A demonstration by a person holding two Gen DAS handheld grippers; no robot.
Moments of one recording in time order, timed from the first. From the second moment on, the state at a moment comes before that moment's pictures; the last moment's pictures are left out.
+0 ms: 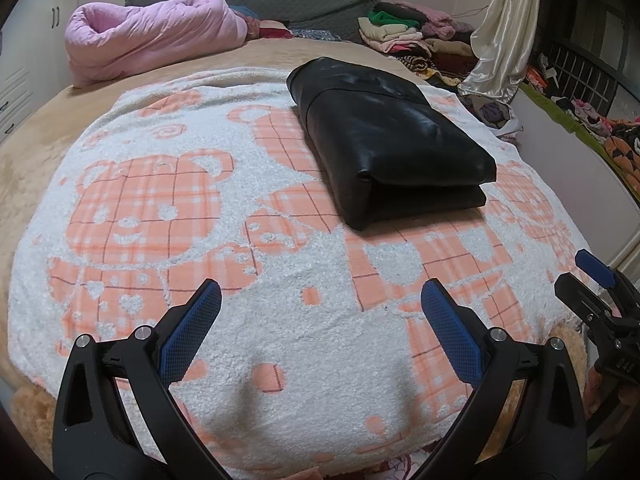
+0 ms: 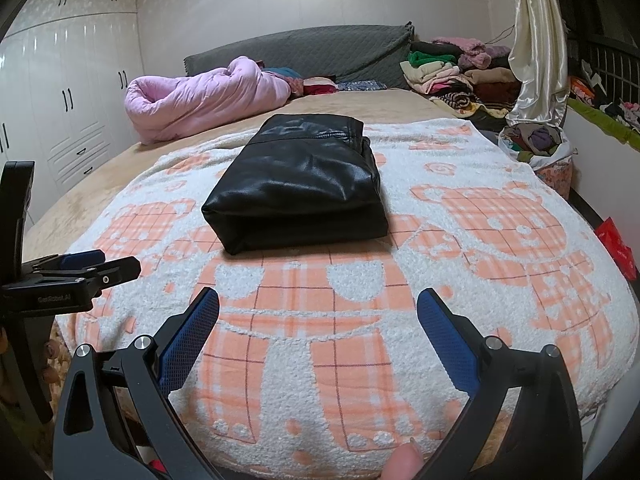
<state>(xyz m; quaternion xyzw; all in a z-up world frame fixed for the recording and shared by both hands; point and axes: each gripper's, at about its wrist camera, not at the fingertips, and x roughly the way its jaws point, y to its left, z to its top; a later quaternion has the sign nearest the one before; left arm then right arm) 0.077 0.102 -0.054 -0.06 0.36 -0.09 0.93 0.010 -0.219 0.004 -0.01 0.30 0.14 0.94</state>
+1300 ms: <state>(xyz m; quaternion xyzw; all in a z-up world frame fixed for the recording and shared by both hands) 0.082 0.119 -0.063 -0.06 0.38 -0.07 0.92 0.005 -0.242 0.003 0.01 0.29 0.10 0.95</state>
